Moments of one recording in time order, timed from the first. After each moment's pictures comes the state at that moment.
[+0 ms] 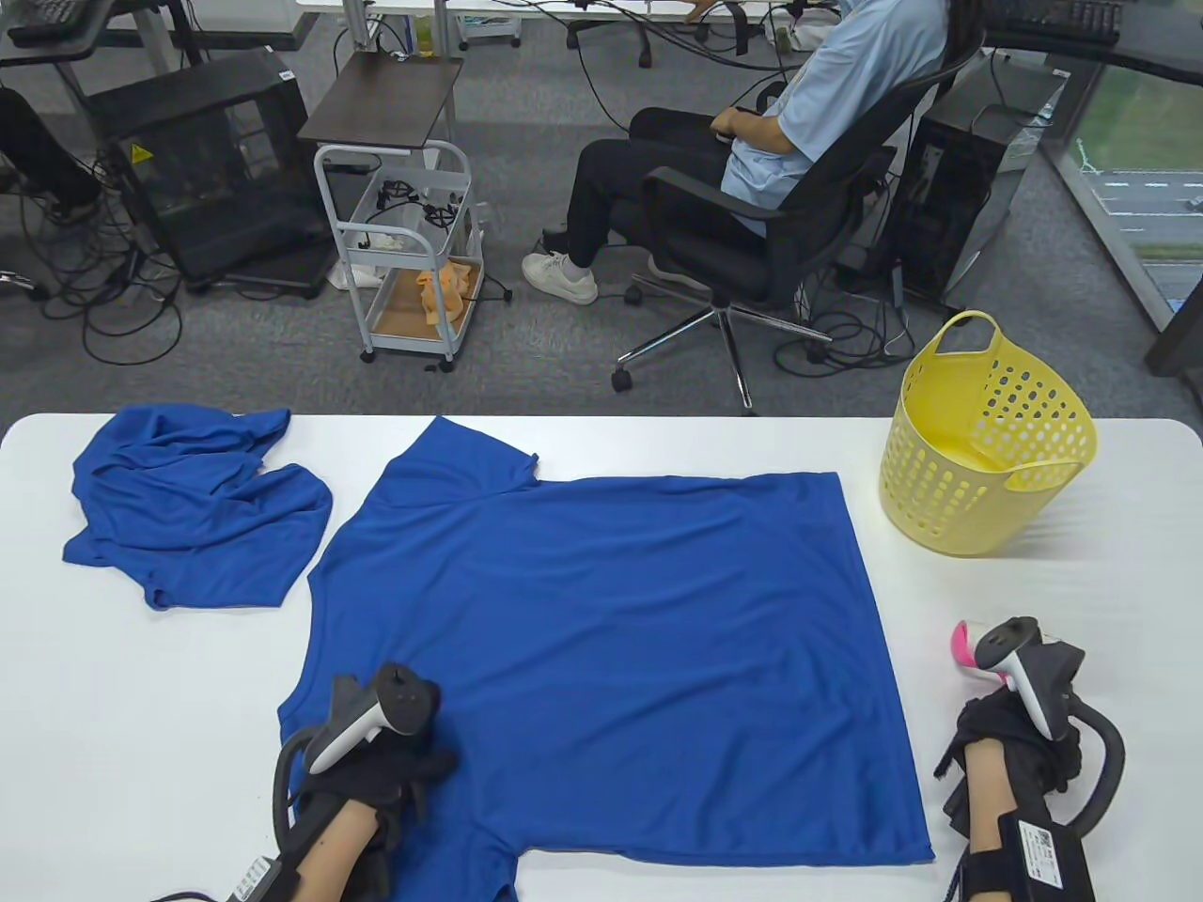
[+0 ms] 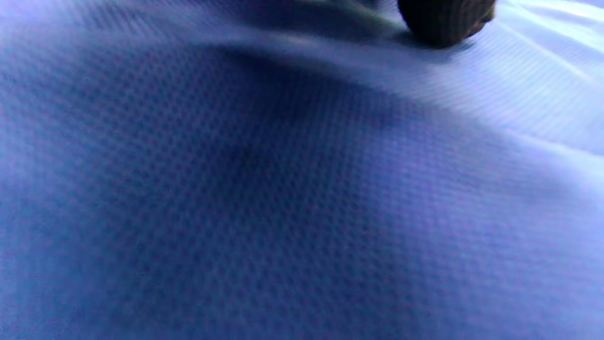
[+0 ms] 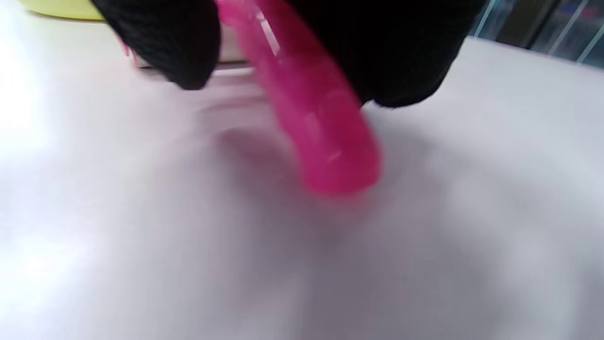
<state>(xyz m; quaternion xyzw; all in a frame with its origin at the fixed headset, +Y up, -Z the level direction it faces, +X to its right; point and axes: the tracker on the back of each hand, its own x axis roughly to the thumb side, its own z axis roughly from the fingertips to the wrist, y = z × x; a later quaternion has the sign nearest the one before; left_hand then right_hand) -0.242 -0.788 -0.308 -0.33 0.05 0.09 0.94 0.367 -0.753 -0.330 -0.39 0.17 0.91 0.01</state>
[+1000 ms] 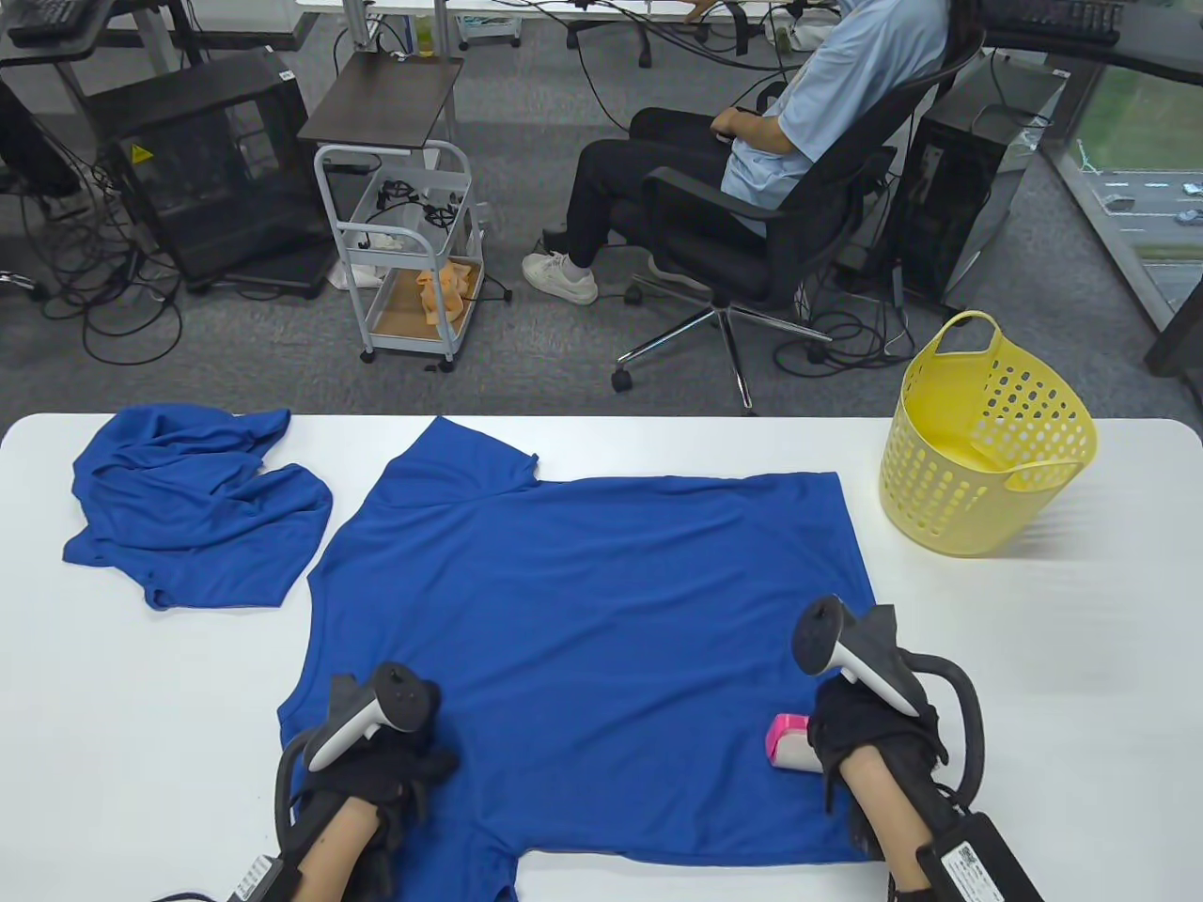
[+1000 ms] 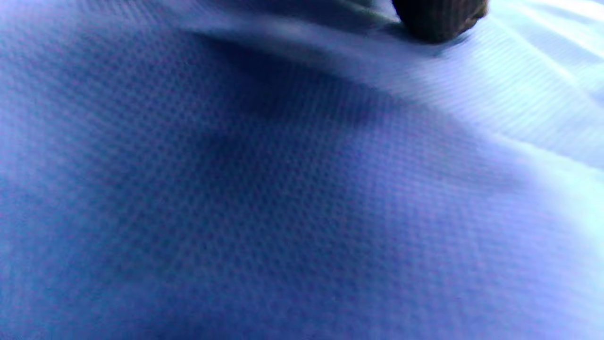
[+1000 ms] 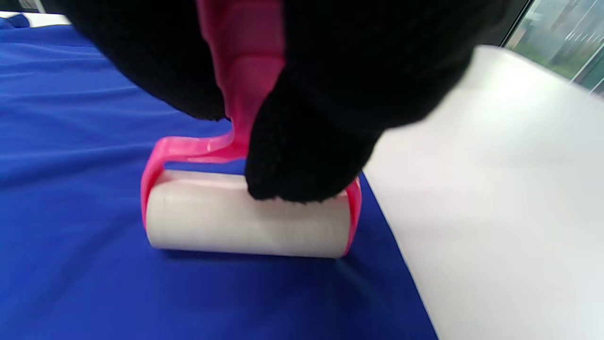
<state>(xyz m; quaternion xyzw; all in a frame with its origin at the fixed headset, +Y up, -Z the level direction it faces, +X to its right) -0.240 -0.789 -0.308 -0.36 0.06 0.11 0.92 0.198 -0.673 -0.339 -0.13 0.21 0.97 -0.04</state>
